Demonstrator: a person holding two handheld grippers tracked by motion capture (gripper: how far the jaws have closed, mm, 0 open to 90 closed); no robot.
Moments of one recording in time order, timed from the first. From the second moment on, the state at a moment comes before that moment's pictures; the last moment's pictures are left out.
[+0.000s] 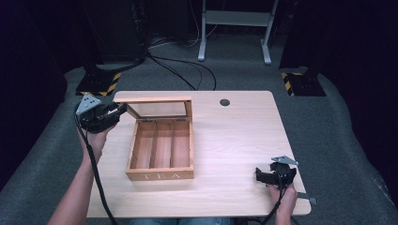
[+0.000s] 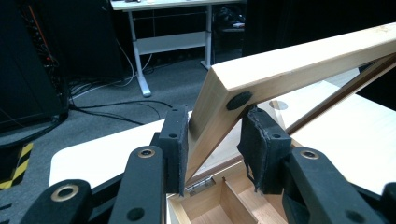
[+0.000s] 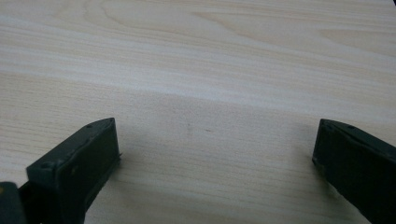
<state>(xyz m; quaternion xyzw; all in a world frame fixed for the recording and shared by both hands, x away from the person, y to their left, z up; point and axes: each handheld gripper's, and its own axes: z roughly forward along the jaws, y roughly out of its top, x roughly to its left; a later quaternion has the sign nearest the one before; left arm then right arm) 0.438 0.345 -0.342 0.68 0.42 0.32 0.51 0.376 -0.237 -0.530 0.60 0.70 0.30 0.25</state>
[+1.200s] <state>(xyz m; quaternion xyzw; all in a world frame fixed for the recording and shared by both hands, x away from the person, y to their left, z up) 0.437 0.345 -0.341 0.68 0.42 0.32 0.51 0.376 -0.237 -0.530 0.60 0.70 0.30 0.25</state>
